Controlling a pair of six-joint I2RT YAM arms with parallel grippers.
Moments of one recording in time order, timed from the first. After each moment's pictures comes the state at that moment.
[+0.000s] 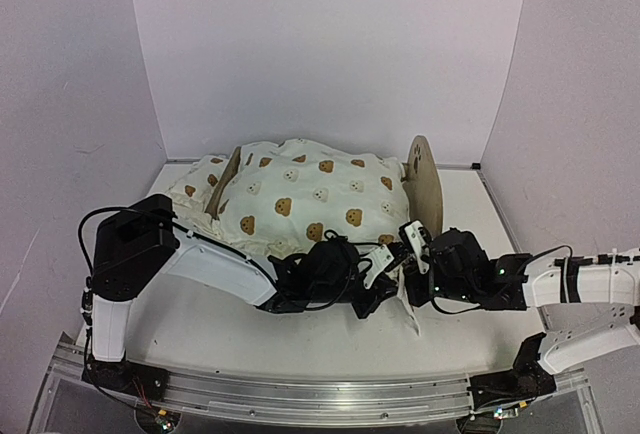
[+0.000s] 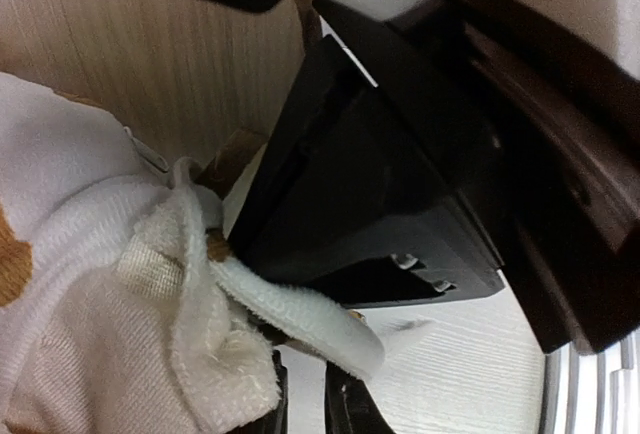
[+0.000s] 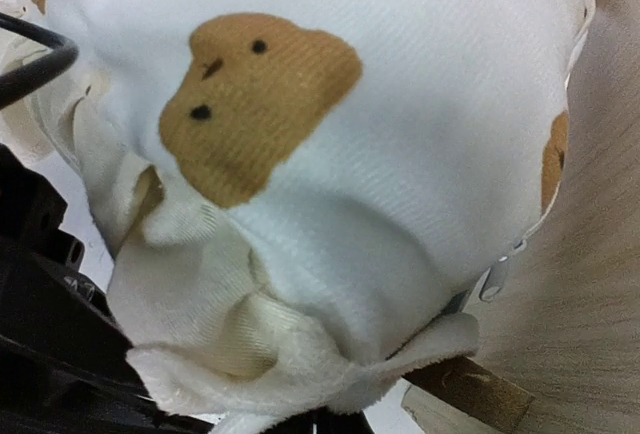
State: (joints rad) left arm -1.24 2.07 1.25 0.44 0.06 -0.05; right arm 0.91 1.16 0.49 -0.04 0.20 0.27
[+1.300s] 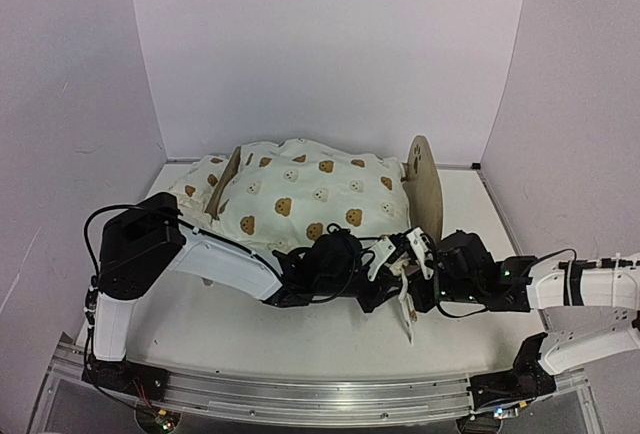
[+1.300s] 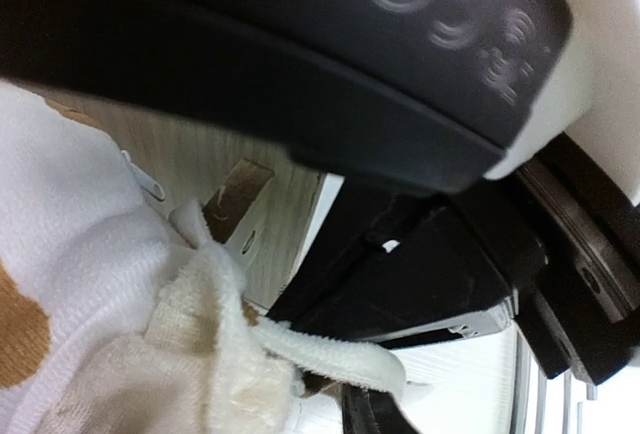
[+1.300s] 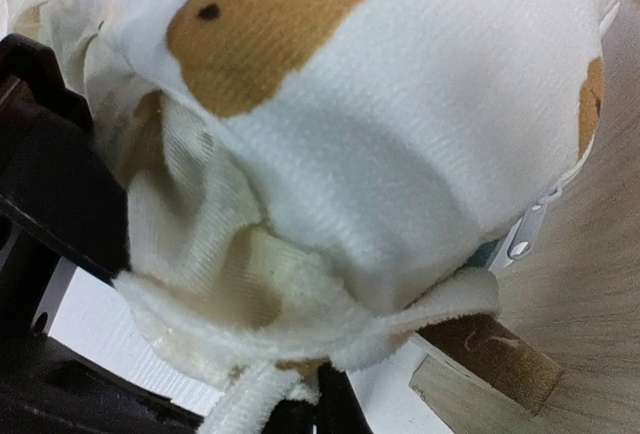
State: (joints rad) left arm -1.21 2.10 1.30 0.44 0.15 -0.15; right arm 0.89 1.13 0.46 -0.07 0.09 0.23
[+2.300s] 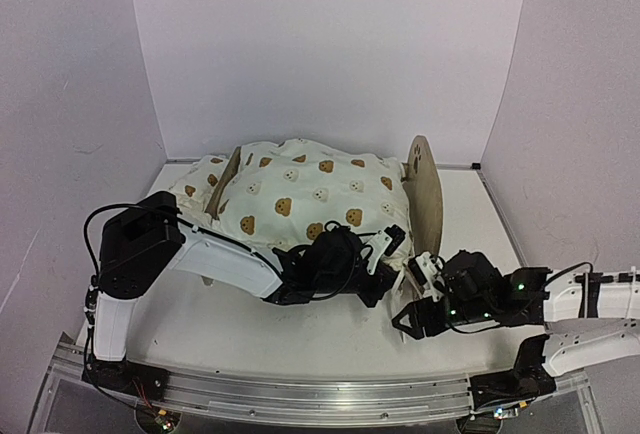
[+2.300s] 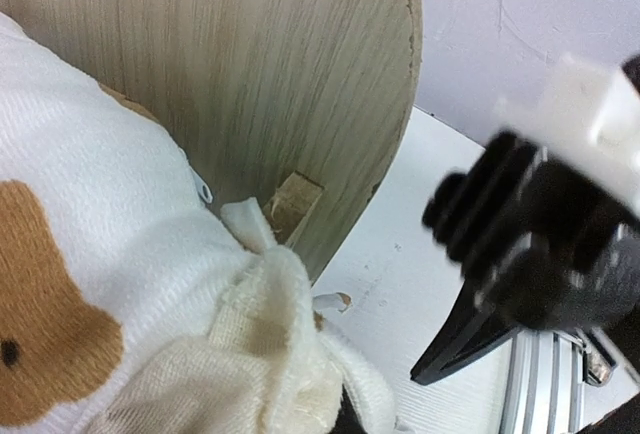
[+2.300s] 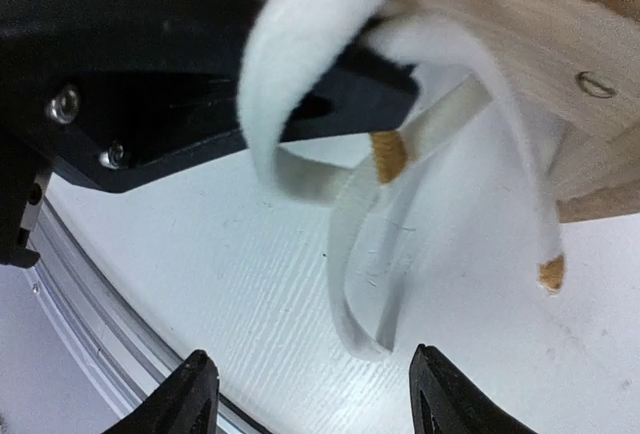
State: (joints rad) left arm -1.21 2.10 1.31 0.43 0.10 -0.26; right arm 0.99 0.98 0.42 -0.31 -0.04 0.60
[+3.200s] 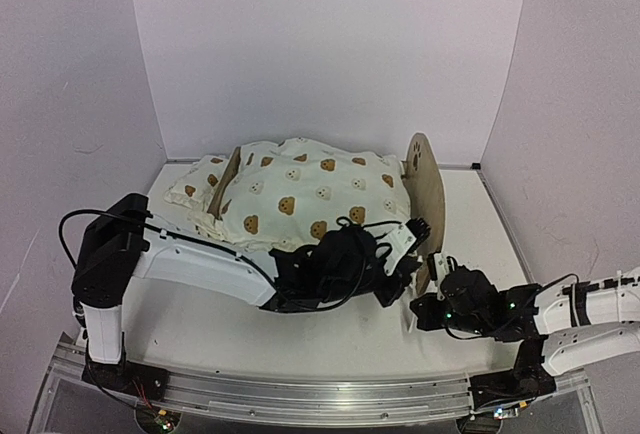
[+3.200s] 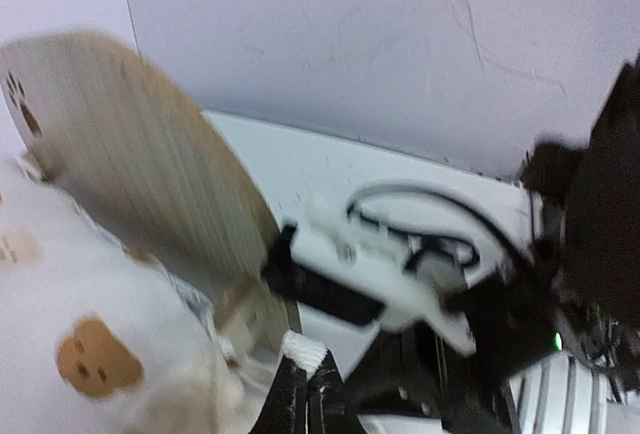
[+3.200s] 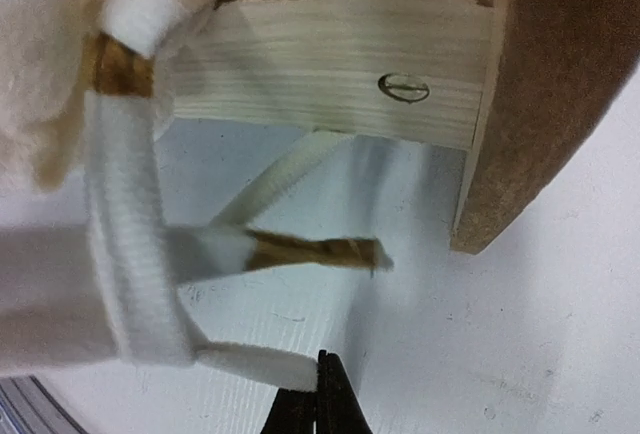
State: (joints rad) left arm -1.34 1.97 1.31 0.38 -0.14 -0.06; right arm 1.01 1.02 0.26 -0.02 0.28 0.76
